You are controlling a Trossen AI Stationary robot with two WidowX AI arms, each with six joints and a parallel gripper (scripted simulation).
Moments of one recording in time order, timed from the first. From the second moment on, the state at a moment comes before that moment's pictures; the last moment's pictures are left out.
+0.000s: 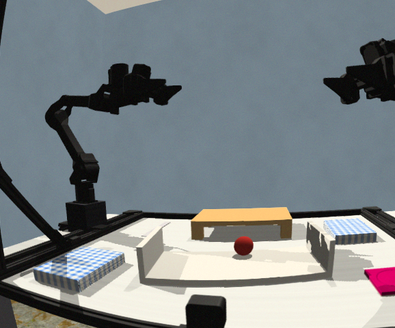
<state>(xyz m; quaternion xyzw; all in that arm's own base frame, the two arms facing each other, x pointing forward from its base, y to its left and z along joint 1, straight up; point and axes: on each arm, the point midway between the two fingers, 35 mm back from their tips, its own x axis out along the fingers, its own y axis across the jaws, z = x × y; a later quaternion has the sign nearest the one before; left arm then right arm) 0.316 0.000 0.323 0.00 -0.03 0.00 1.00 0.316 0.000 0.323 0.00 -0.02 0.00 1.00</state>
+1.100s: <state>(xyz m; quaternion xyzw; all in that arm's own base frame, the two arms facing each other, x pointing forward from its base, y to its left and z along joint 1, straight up) 0.393 -0.068 0.229 -0.38 0.27 0.04 0.88 0.371 -0.031 0.225 0.29 0.24 -0.12 0.92</state>
